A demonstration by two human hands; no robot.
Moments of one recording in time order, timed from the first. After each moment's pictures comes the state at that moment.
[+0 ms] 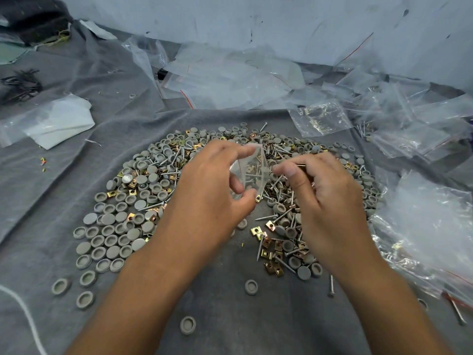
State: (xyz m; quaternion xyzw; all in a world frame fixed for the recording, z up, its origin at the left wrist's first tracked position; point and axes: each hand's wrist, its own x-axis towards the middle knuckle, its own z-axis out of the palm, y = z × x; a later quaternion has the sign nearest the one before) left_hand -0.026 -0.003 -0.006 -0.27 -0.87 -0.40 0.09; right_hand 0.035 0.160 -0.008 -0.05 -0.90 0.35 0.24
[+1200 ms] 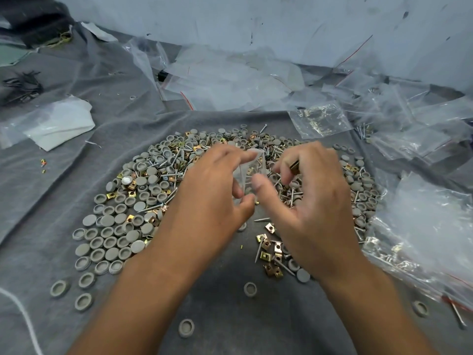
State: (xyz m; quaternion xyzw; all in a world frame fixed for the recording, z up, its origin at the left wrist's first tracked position) left_hand -0.027 0.000 -0.011 -0.29 -0.87 -0.39 0.11; right_hand 0.029 0.144 -0.008 0.03 -0.88 0.31 0.36
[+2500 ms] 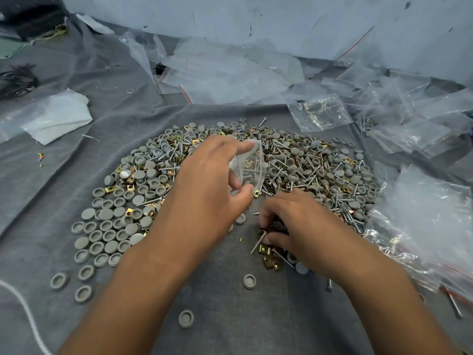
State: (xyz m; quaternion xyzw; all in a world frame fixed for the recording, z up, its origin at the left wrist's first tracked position) left_hand -0.025 -0.001 -0.007 -0.28 -0.88 -0.38 0.11; right_hand 0.033 0.173 -0.027 0.04 -0.99 0.14 -0.08
